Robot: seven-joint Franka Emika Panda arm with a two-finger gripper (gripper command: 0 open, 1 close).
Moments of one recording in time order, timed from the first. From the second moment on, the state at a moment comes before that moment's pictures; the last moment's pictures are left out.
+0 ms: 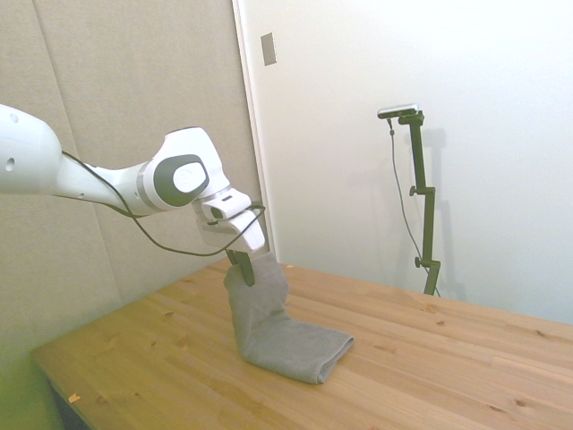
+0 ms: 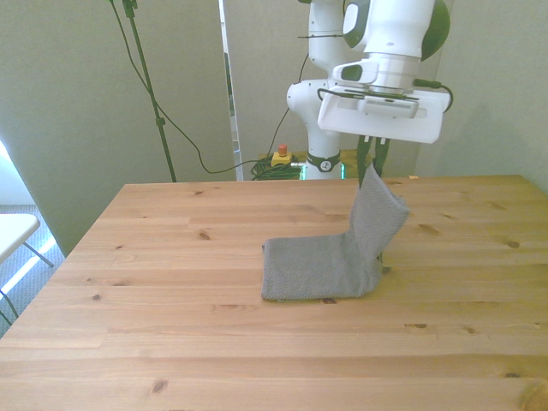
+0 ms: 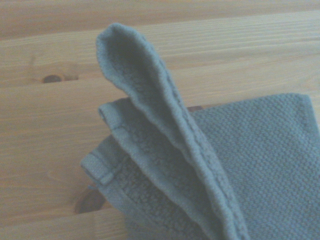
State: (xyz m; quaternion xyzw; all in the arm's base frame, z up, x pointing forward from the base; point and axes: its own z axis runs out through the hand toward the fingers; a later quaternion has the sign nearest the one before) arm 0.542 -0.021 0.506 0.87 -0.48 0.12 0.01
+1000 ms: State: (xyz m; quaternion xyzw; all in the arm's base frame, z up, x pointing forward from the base) arm 0.540 -0.144 0.421 0.86 -0.50 0.09 0.01
